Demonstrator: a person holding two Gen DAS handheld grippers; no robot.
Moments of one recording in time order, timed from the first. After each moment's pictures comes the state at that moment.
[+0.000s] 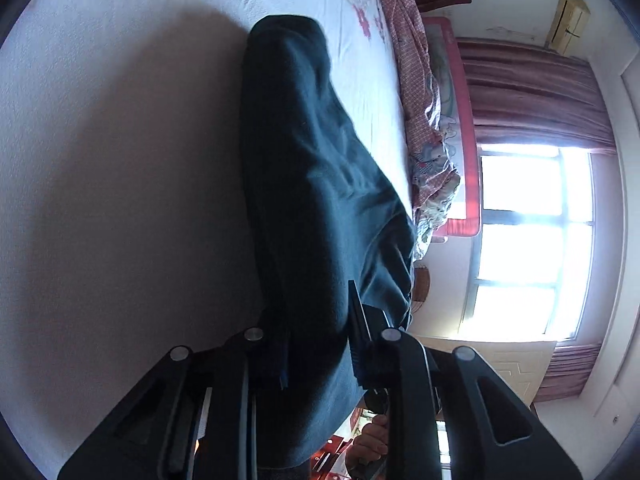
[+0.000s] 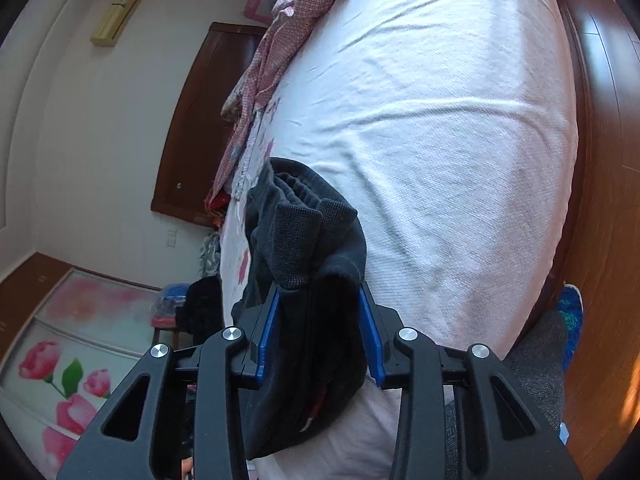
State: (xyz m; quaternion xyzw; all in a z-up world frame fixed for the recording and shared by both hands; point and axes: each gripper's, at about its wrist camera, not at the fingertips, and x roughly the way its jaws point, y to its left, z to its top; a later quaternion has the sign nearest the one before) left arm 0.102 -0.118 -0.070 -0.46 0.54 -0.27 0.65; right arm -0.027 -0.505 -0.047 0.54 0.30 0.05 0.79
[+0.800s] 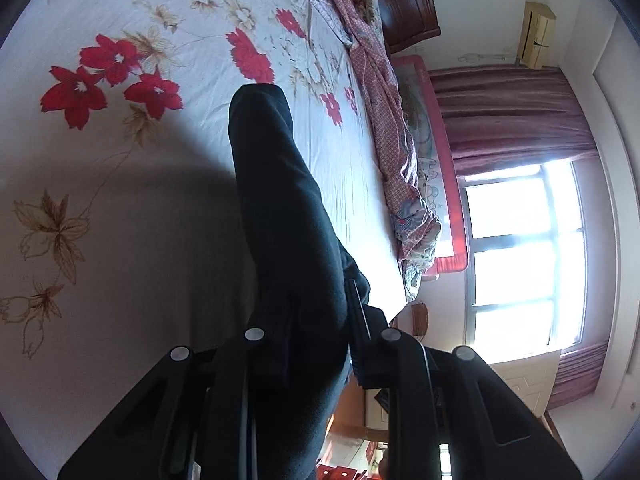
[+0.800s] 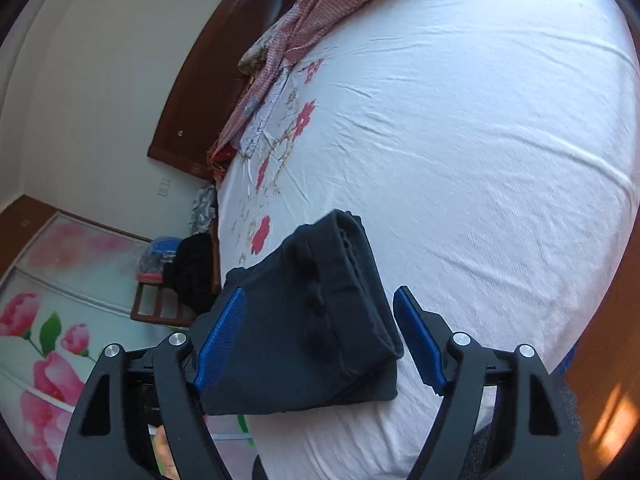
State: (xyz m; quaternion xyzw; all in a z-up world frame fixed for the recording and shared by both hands) left arm 0.165 -0.013 -0.016 -0.46 0.48 -0.25 0.71; right arm 0.033 -0.472 -0.029 0.51 0.37 0.08 0.77
